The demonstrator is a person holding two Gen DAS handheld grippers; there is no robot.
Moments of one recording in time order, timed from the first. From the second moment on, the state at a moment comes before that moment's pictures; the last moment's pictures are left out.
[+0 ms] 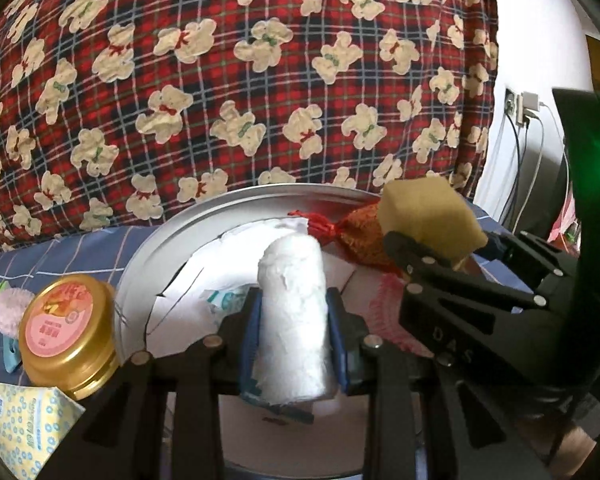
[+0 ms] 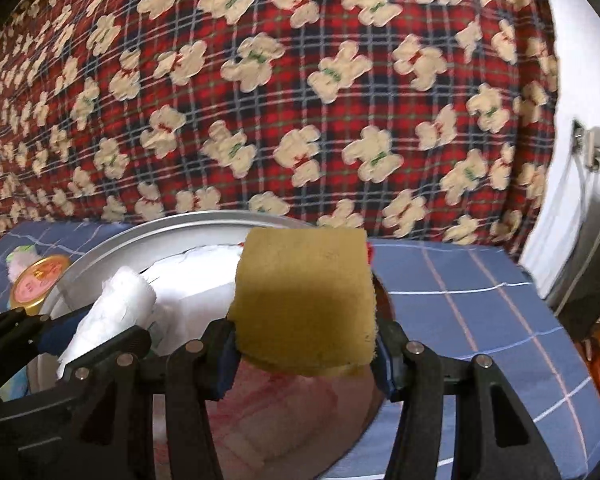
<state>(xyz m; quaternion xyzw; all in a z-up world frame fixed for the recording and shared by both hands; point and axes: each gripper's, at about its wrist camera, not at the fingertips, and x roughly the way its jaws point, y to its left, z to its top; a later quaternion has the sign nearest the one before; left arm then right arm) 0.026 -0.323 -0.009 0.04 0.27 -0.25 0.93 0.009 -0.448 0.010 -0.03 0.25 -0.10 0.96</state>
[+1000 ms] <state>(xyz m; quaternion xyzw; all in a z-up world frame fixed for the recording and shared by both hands) 0.038 -0.320 -0.015 0.04 0.30 -0.22 0.93 0.014 -0.446 0.005 -0.03 0.27 -0.09 0.96</state>
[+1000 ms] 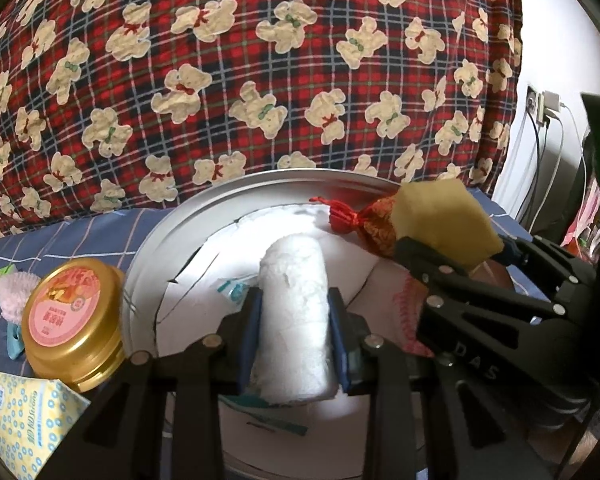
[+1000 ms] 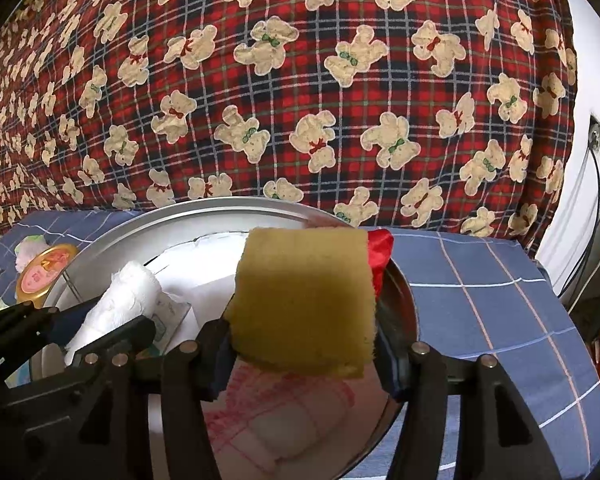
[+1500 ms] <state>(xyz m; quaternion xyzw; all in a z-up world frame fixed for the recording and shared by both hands) 0.036 -0.297 -0.009 0.02 0.27 -0.16 0.95 0.004 -0.462 0.009 0.03 0.24 -0.05 0.97</state>
